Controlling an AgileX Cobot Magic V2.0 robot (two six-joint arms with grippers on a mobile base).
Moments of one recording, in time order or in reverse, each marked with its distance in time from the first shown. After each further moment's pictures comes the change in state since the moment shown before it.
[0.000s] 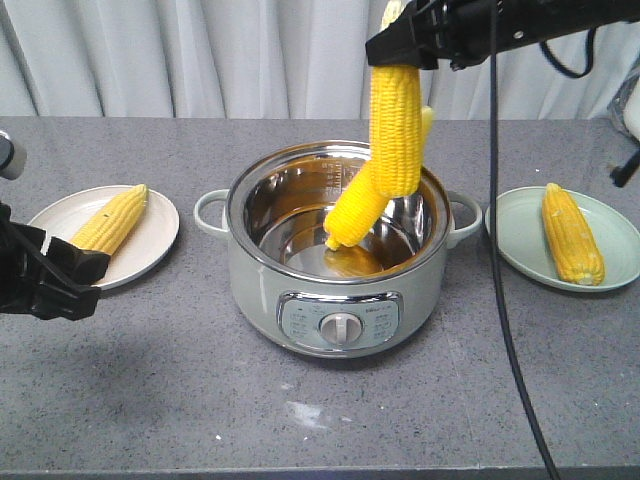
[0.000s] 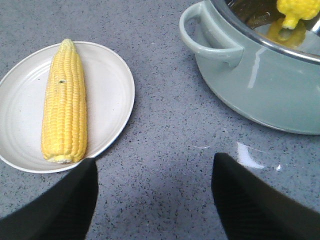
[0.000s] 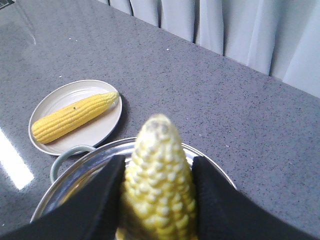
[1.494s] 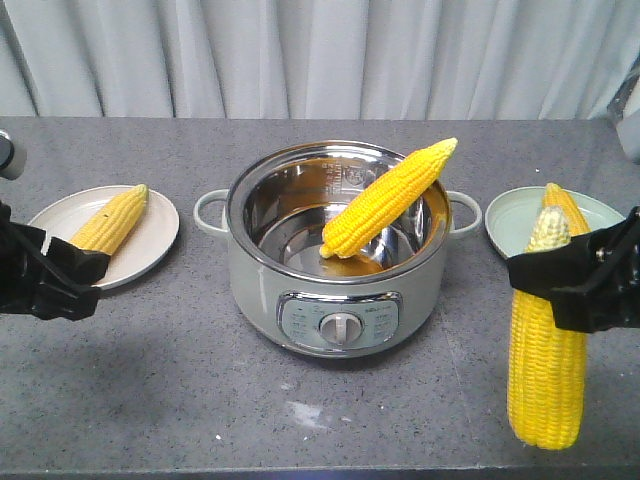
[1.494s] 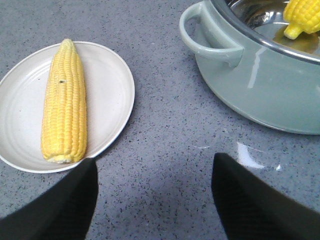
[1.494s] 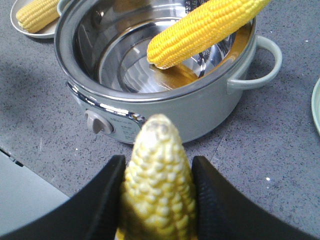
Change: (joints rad) left arm 0.000 0.000 0.000 0.000 0.000 0.000; right arm 0.000 -0.817 0.936 -0.254 -0.091 0.219
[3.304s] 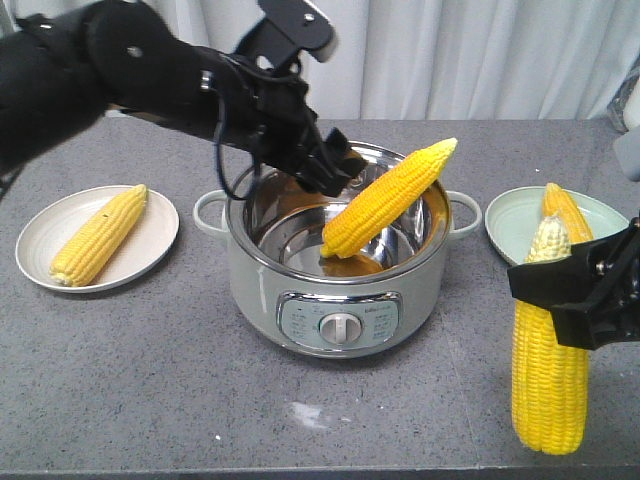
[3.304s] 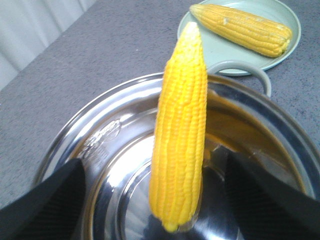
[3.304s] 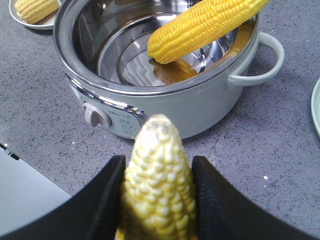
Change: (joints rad) left arm -0.229 0.720 -0.812 -0.412 0.058 0.582; right arm 0.000 -0.006 0.014 0.000 -0.001 -0.031
